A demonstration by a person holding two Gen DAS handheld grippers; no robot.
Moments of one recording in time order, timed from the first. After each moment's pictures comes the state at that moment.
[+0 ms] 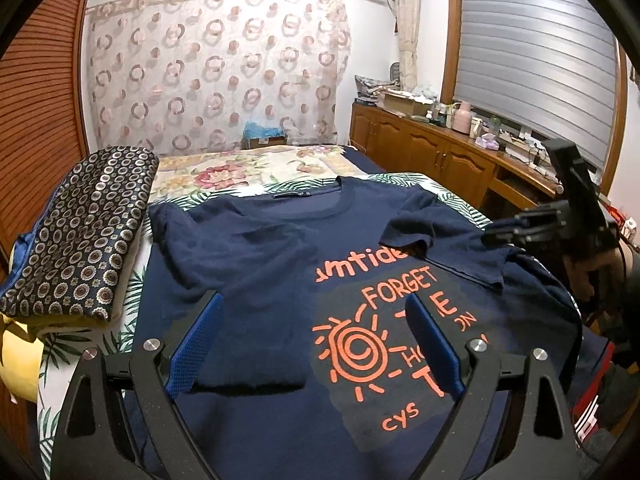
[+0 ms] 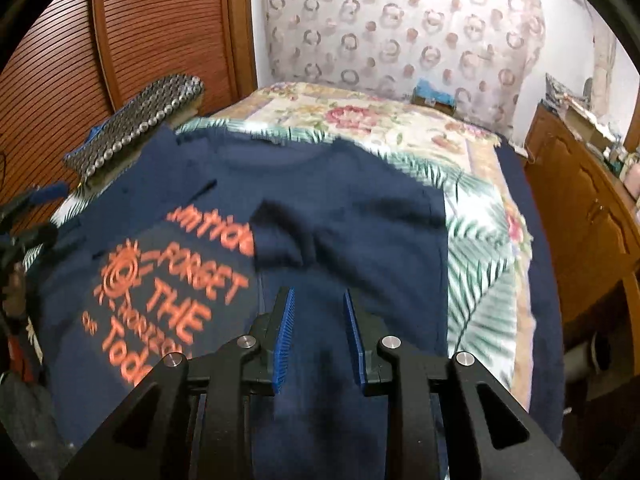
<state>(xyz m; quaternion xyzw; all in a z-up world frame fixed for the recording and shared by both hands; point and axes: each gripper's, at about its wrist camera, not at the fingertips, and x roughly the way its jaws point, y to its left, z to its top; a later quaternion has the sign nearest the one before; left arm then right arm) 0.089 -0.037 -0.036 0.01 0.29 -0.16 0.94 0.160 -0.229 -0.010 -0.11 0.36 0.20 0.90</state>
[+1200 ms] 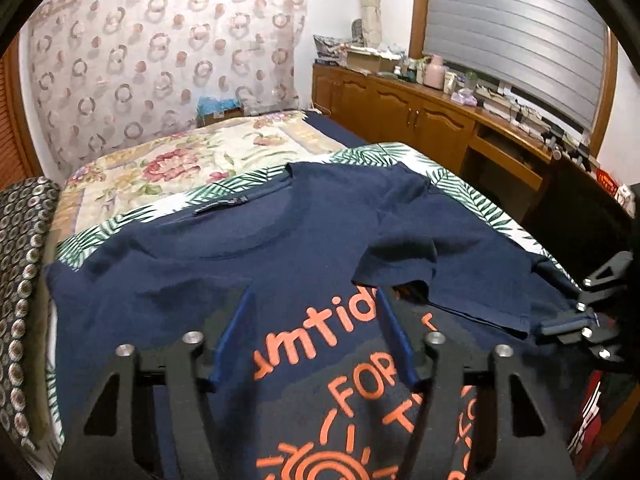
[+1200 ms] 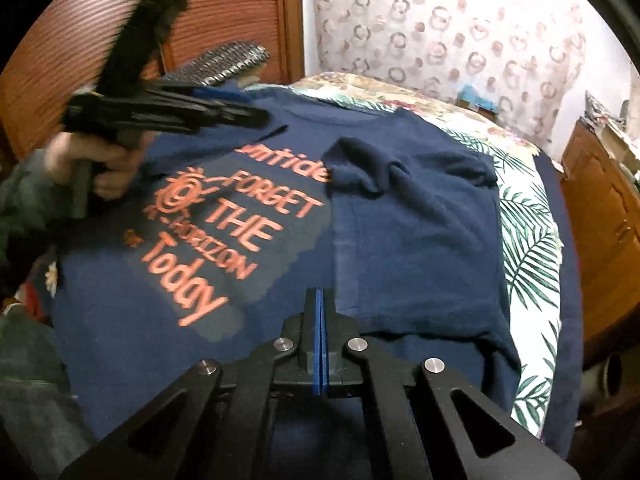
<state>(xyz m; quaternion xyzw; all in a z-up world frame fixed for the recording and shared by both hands) 0.201 -0.109 -0.051 0.06 0.36 -0.22 0.90 0.105 -0.241 -0.028 -0.13 0.35 0.29 0.88</state>
